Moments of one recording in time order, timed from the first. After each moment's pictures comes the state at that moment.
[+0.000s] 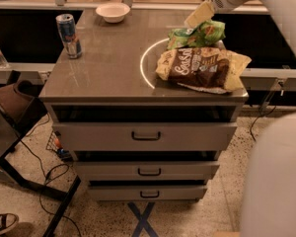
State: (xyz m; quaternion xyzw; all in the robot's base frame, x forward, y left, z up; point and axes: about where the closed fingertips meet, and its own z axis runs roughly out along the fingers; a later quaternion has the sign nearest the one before) arm 0.830 -0.209 0.974 -0.34 0.81 -0.07 0.47
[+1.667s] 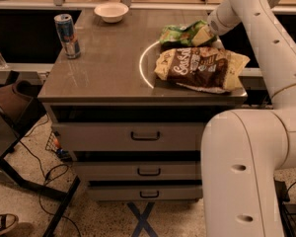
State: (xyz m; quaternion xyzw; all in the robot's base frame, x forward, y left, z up) arm 0.868 -0.236 0.861 -0.33 0.87 -0.03 0.37
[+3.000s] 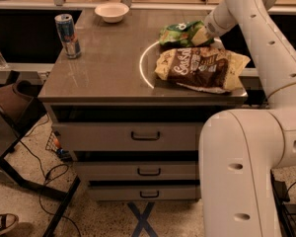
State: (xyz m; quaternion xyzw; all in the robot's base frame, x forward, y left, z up) arm 0.871 -0.230 0.849 -0.33 0.87 -0.02 0.36
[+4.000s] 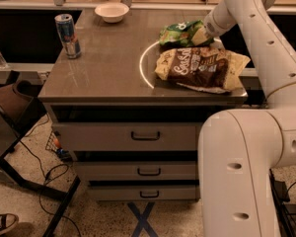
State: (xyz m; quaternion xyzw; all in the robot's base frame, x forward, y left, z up) arm 0.871 -0.230 0.851 -0.33 0.87 -0.03 0.36
